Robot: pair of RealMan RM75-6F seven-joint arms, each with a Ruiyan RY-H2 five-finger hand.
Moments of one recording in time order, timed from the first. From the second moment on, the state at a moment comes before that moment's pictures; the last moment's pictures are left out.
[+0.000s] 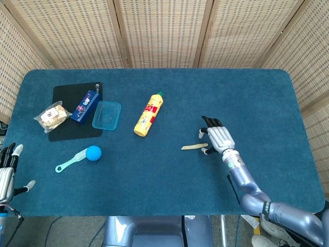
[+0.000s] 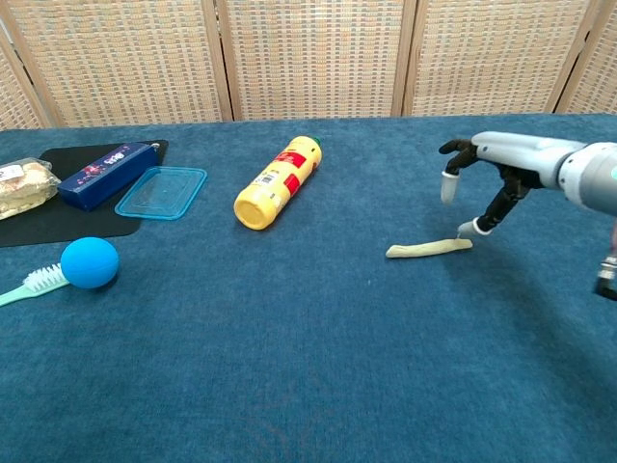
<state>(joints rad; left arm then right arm) -0.04 -1.21 -0.08 -1.63 1.38 1.48 0.23 0.70 -1.55 0.31 -1.34 -1.00 0.78 -0.26</state>
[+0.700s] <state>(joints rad) -0.05 -1.20 -0.08 -1.63 1.36 1.47 0.23 0.77 -1.65 0.23 -1.18 -0.94 0.73 -0.28</state>
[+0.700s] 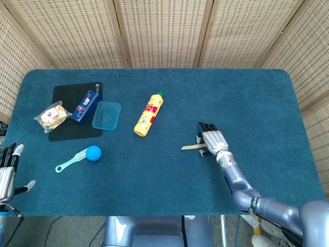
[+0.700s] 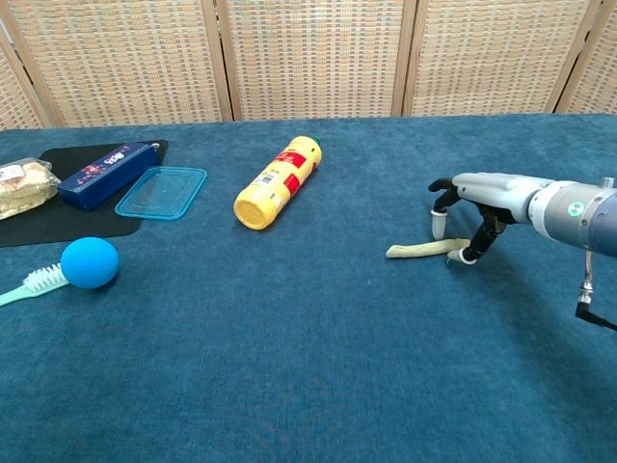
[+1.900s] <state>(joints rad) -0.08 -1.21 -0.07 -1.62 1.37 1.45 0.25 0.75 -1.60 0.22 -1.27 -1.01 0.76 -0.13</state>
